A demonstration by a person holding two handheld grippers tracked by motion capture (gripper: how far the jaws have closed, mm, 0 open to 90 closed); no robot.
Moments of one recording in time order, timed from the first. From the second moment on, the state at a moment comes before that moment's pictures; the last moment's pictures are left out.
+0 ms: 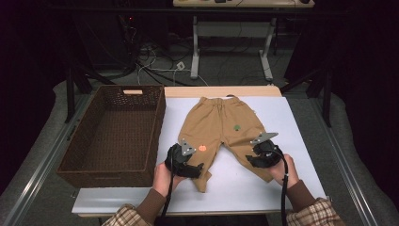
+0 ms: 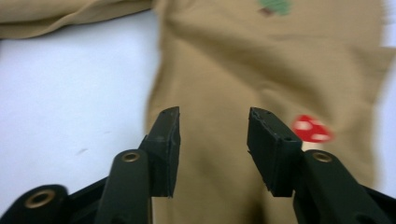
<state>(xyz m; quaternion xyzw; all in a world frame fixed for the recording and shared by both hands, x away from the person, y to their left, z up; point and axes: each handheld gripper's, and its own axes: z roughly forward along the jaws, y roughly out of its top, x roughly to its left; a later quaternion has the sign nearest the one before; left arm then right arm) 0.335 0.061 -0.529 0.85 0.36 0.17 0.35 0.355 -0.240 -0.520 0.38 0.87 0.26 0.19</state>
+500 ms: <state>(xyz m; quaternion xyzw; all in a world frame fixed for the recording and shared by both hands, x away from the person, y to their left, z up) 0.331 0.051 -0.530 0.86 0.34 0.16 0.34 0.361 -0.228 -0.544 0.36 0.88 0.27 0.13</state>
